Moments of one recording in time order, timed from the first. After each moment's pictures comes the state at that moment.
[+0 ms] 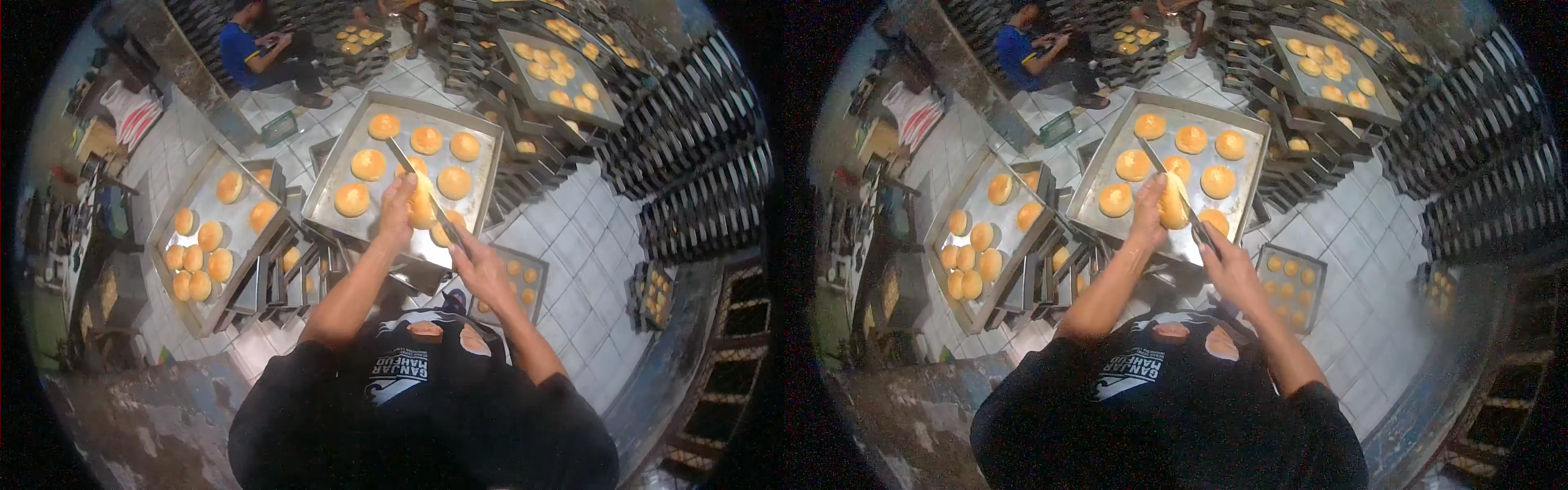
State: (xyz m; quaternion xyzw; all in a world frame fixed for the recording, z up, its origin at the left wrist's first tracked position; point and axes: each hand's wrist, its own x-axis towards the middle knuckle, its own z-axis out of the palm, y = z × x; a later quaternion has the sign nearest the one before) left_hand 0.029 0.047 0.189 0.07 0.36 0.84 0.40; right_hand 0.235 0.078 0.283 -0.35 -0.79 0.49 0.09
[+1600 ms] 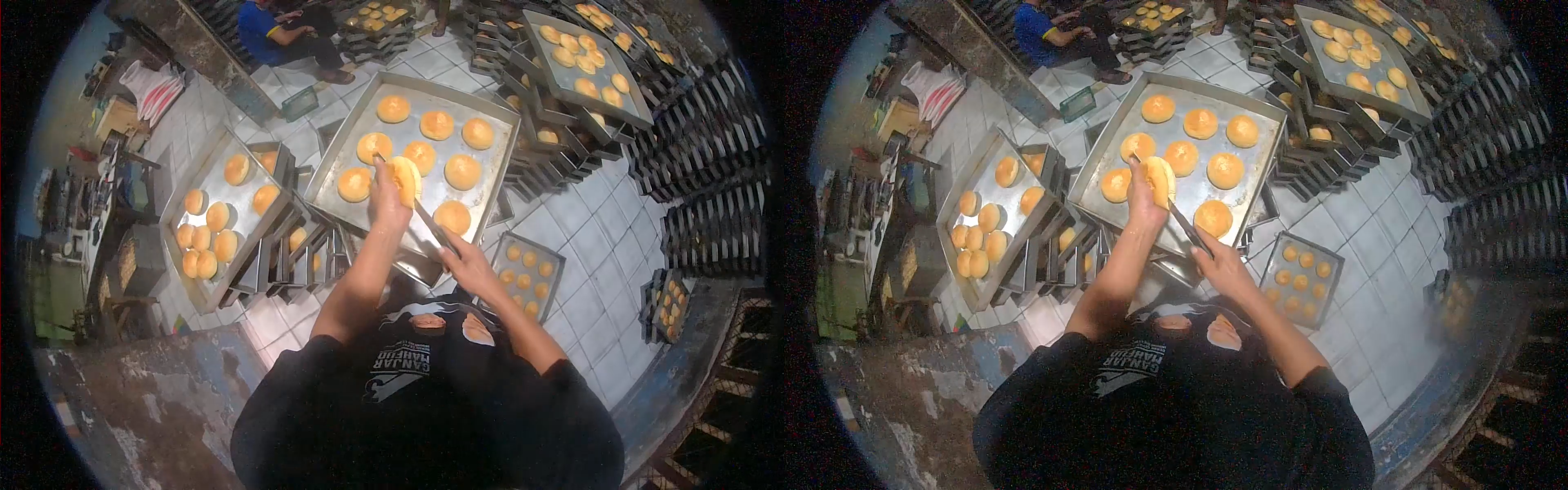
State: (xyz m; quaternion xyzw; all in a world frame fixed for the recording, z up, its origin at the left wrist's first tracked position) left_hand 0.001 0.079 0.129 -0.12 0.39 0.86 0.30; right_hand 0.237 0.120 0.192 -0.26 -0.77 0.58 0.02
